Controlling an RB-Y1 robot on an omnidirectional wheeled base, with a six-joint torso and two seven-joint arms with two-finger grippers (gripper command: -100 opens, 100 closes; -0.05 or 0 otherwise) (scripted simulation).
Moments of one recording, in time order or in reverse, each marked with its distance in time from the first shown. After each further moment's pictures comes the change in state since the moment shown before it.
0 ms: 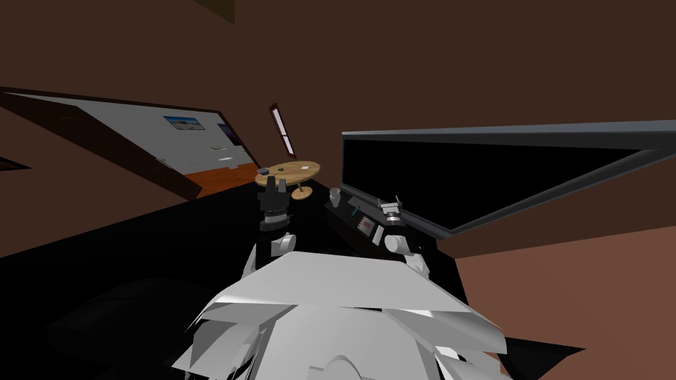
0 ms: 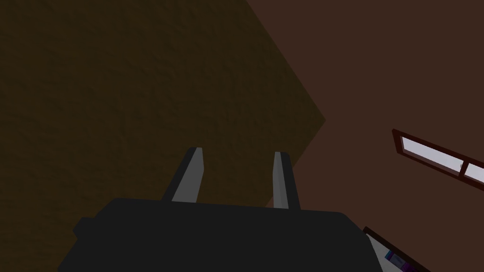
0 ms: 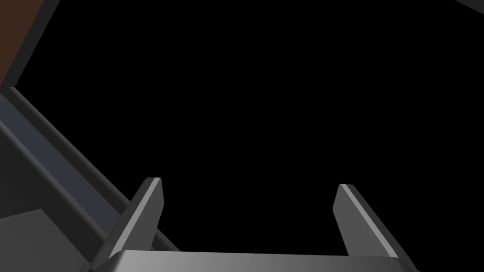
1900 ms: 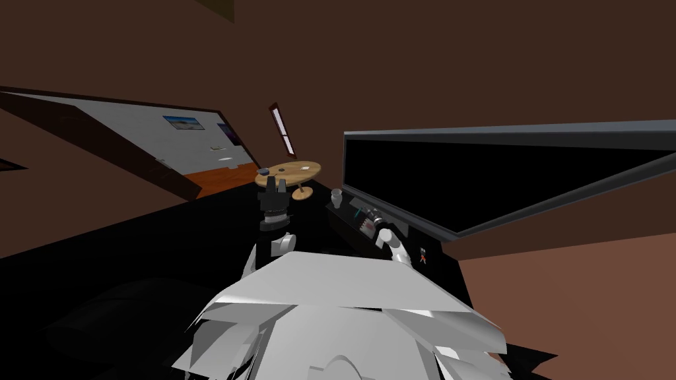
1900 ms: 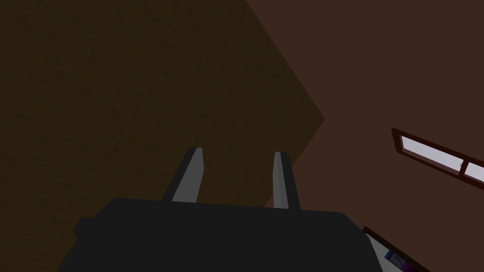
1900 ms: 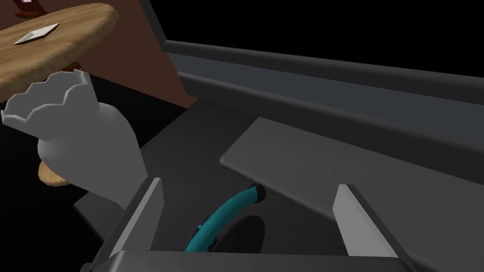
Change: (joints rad) left arm 0.000 0.000 0.000 0.000 0.000 0.000 0.000; right arm -0.174 -0.001 0.021 0.351 -0.397 0.358 -0.467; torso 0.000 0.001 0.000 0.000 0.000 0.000
